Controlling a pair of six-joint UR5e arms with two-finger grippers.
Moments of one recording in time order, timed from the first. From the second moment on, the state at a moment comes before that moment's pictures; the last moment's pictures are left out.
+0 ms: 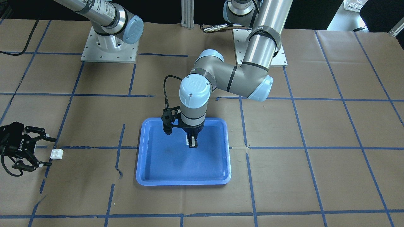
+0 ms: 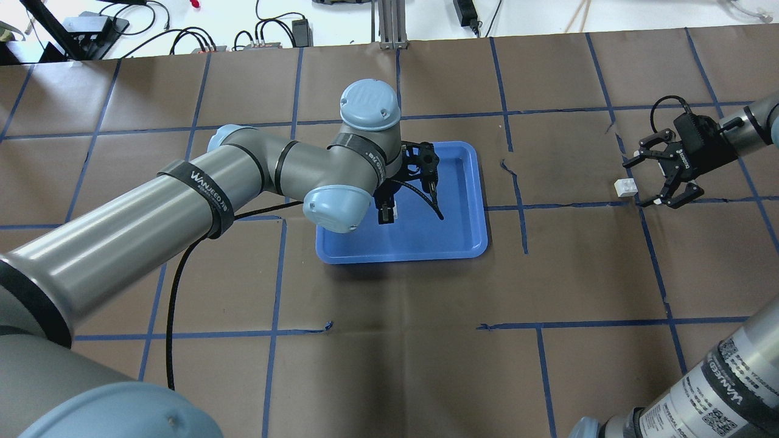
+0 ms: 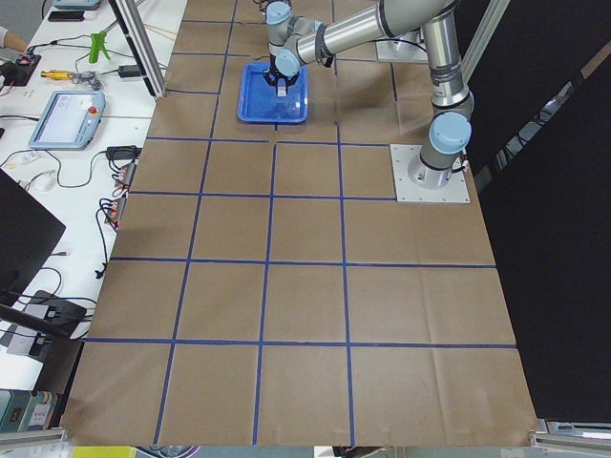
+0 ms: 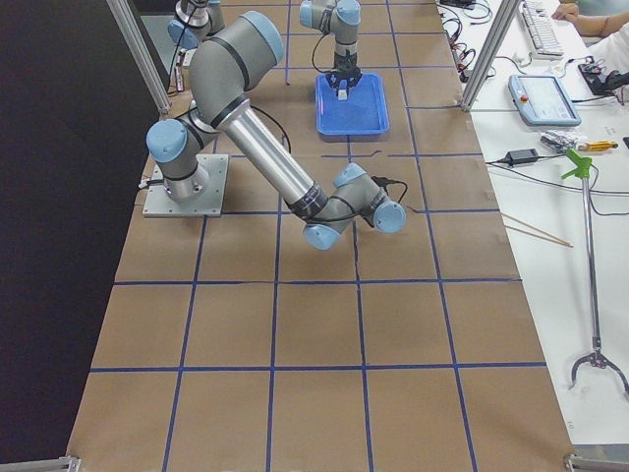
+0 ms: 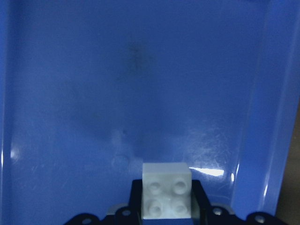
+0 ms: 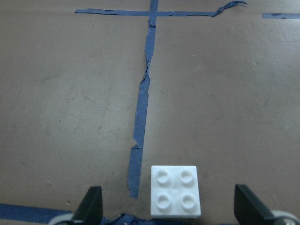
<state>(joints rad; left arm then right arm) -1.94 -2.08 -1.69 -0.93 1.56 1.16 0.95 -0.95 1.60 -1.72 -1.07 -2.41</state>
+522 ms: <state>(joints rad) -1.94 -2.13 -1.69 -0.90 1.56 1.18 0.94 -0.95 1.61 -1.72 -1.07 -2.41</state>
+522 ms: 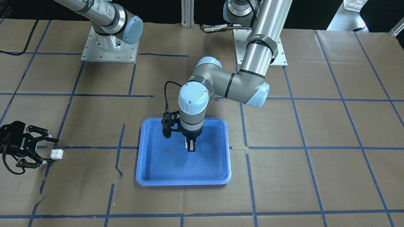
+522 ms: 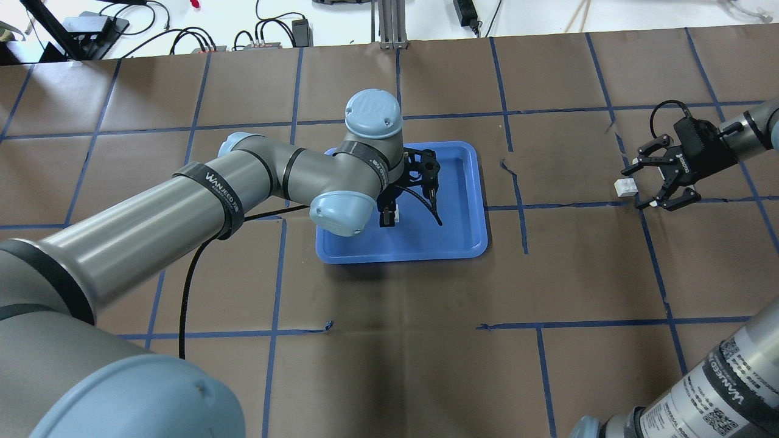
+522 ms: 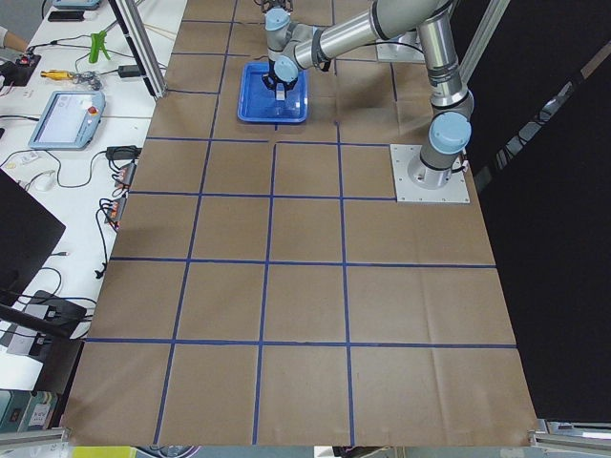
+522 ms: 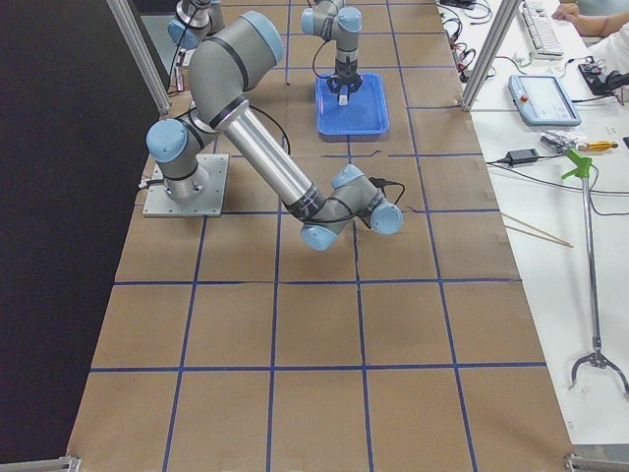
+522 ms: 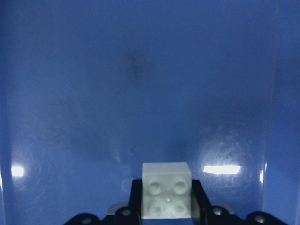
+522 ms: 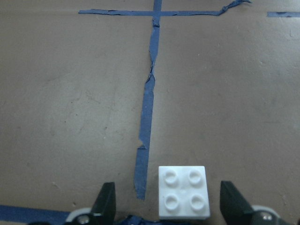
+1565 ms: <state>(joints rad) -1.93 -1.92 -1.62 -1.19 1.53 1.16 0.94 -1.03 1.59 -1.73 -1.09 -2.40</state>
